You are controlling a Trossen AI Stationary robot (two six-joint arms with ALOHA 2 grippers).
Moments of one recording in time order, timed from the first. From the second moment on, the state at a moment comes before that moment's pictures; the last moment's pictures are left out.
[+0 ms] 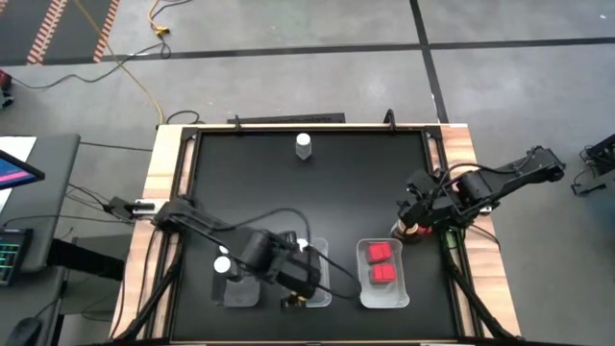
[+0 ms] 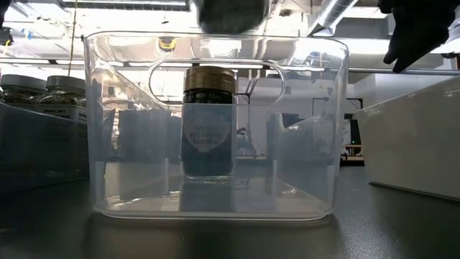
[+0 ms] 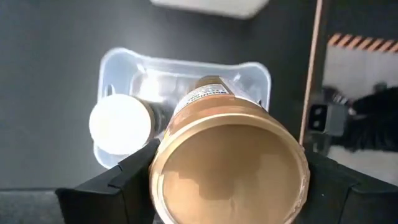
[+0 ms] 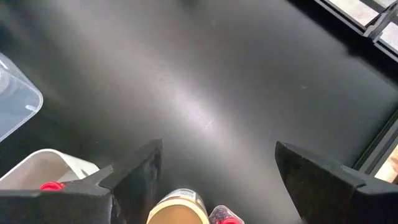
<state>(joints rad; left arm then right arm) -0.47 2.10 2.34 -1.39 -0.17 -0.58 0.38 0.96 0.98 -1.30 0.60 1.05</state>
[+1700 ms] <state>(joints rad) -0.33 2.28 2.22 -1.29 -0.02 -0.33 0.38 0.96 0.98 -1.30 0.60 1.07</state>
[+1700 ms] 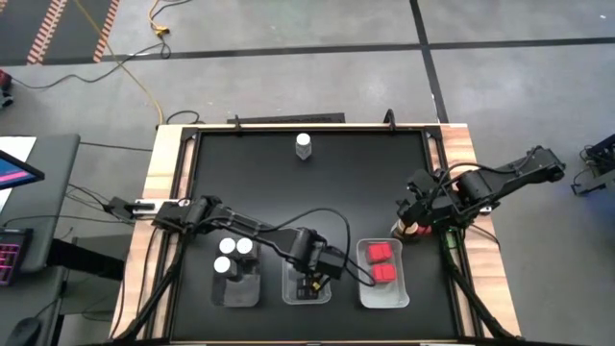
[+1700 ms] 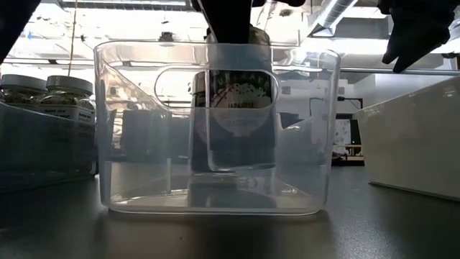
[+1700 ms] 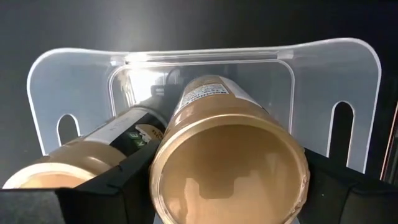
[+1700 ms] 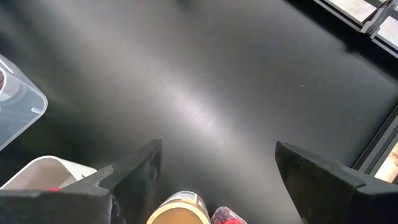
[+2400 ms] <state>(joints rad) -0.33 2.28 2.22 -1.33 -0.01 -0.32 0.38 0.96 0.98 -1.30 0.60 1.07</state>
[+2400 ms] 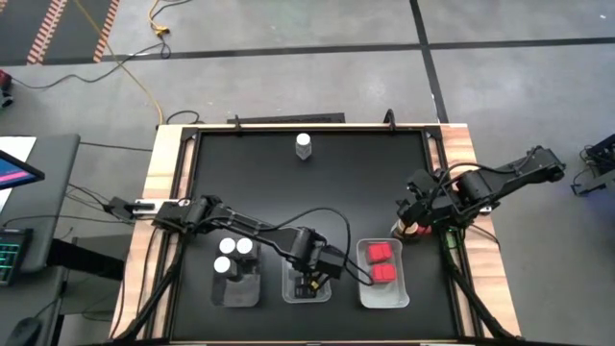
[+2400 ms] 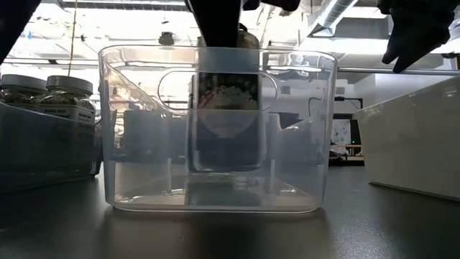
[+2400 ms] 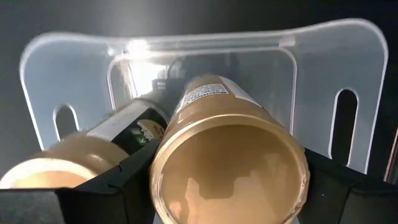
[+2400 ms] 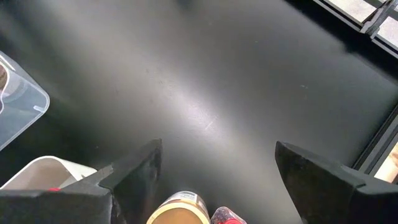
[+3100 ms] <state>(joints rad) -0.33 2.28 2.22 -1.30 -0.02 -0.40 0.38 0.96 0.98 -1.30 0.60 1.07</state>
